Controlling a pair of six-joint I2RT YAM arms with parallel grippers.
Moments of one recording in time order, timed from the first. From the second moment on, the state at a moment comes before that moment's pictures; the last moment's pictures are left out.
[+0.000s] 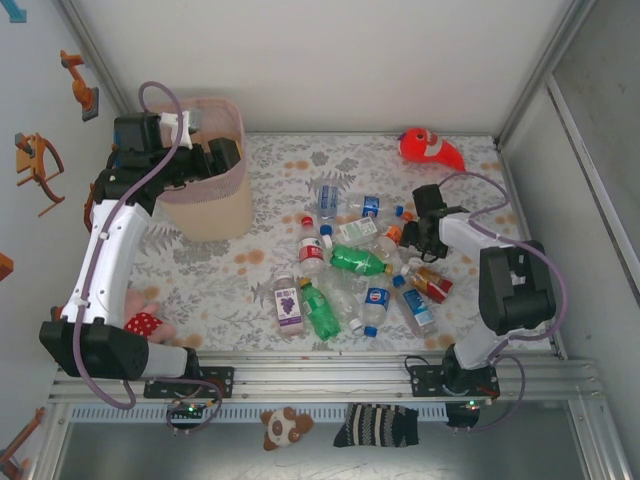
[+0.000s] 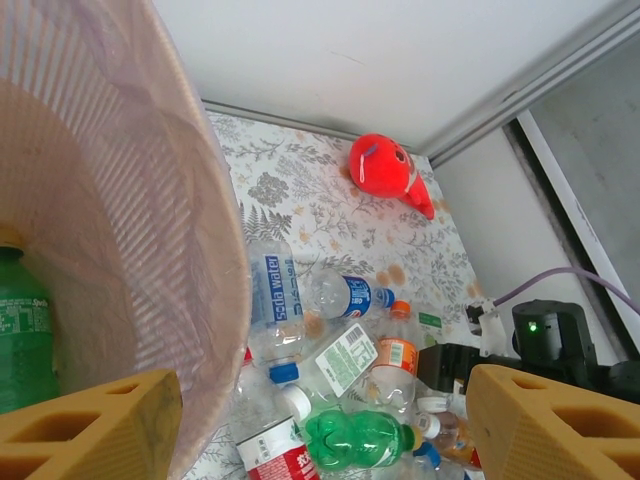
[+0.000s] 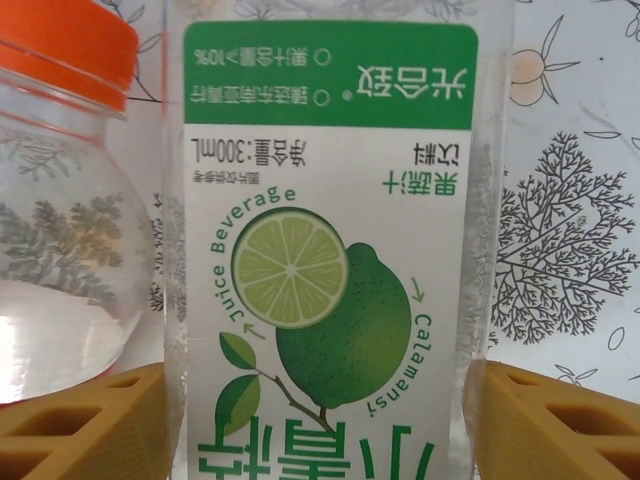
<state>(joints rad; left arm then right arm) -0.13 1.37 1.52 -0.72 0.58 -0.37 0.21 1.66 0.98 -0.57 0.12 0.48</state>
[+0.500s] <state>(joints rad) -0.13 1.36 1.52 -0.73 0.57 -0.37 0.20 1.68 0.97 -0.54 0.12 0.46</state>
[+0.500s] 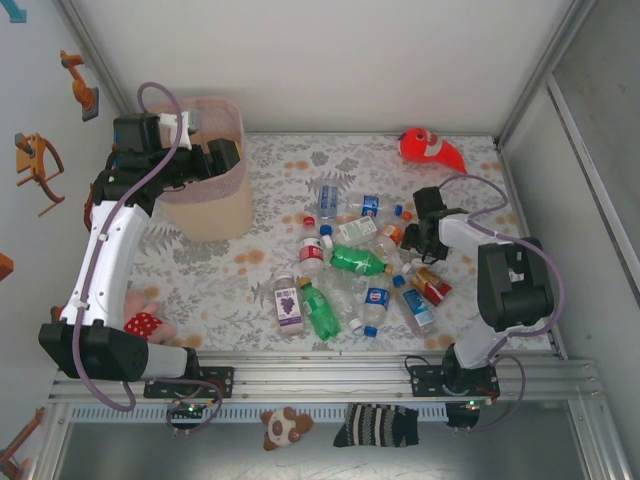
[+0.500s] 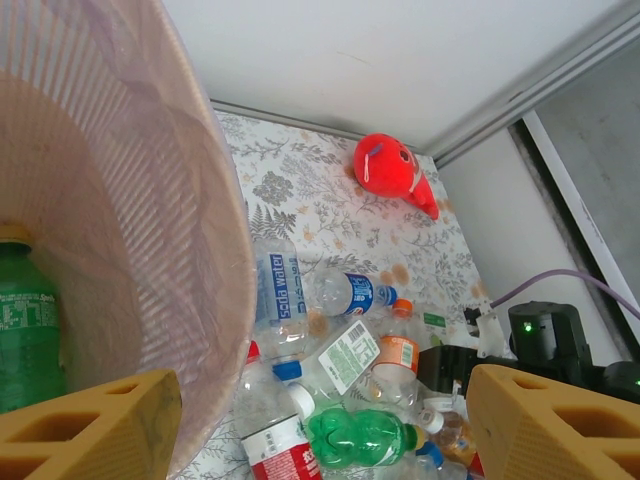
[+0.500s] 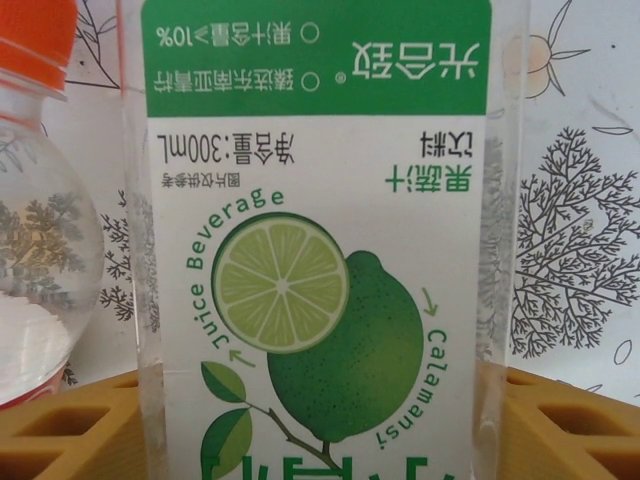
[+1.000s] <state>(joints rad) -0.13 1.36 1.52 -0.73 0.57 -0.37 0.19 1.43 0.96 -0.58 0.15 0.35</state>
